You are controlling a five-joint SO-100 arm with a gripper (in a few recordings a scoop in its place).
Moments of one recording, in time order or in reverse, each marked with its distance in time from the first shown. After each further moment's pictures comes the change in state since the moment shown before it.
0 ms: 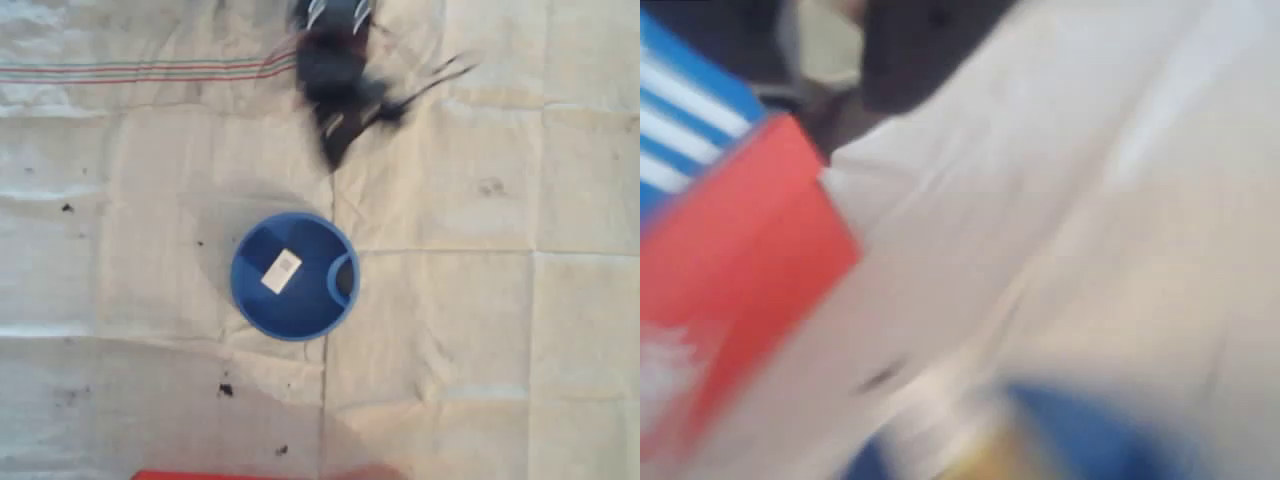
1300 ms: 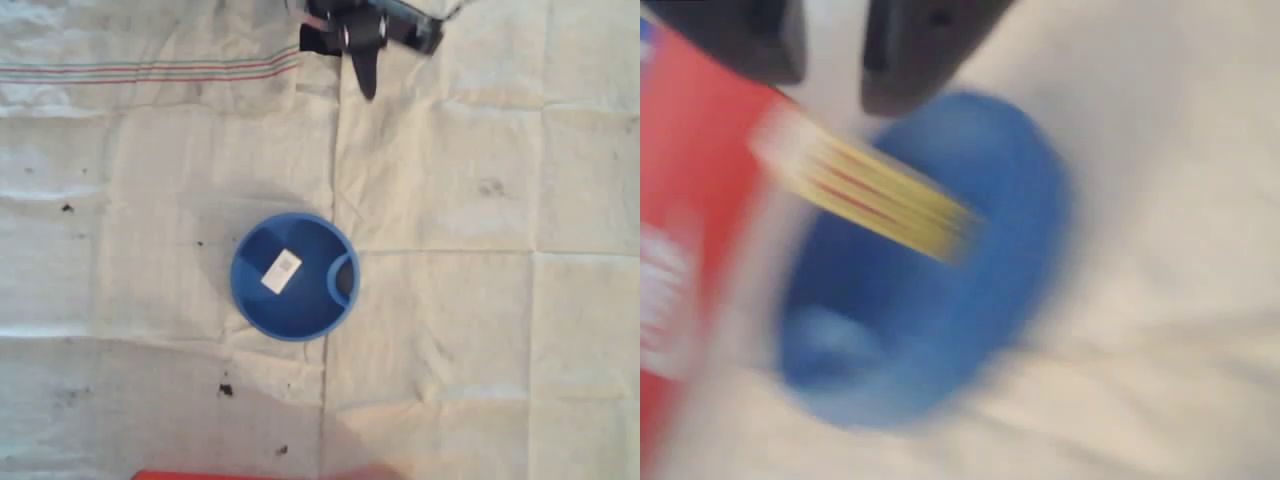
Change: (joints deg) arm -10.7 73.6 84.4 -20.1 20.2
